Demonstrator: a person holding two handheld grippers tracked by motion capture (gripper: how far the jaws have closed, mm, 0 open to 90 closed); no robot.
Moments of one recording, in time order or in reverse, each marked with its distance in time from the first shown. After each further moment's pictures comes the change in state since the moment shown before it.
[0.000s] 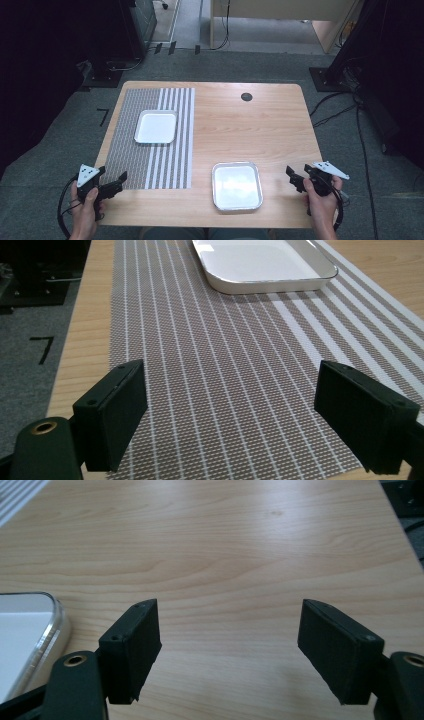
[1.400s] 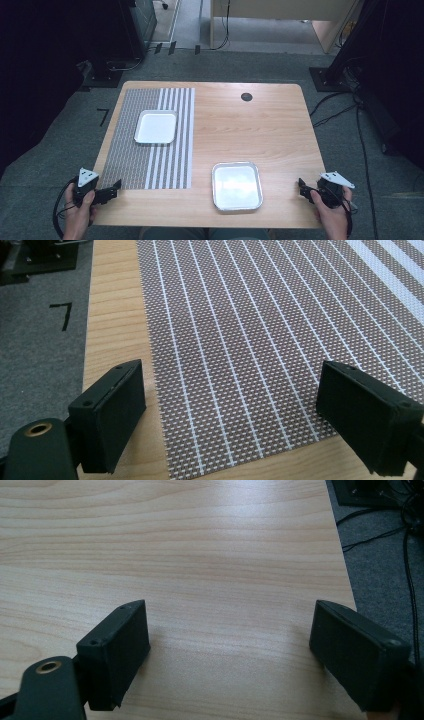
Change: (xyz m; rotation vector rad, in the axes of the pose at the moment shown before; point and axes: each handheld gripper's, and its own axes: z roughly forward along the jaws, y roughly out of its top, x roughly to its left) left arm 0.021 -0.018 0.006 0.172 0.054 0.072; right arm -0.036 -0.030 -0.006 0.092 -0.162 -0.112
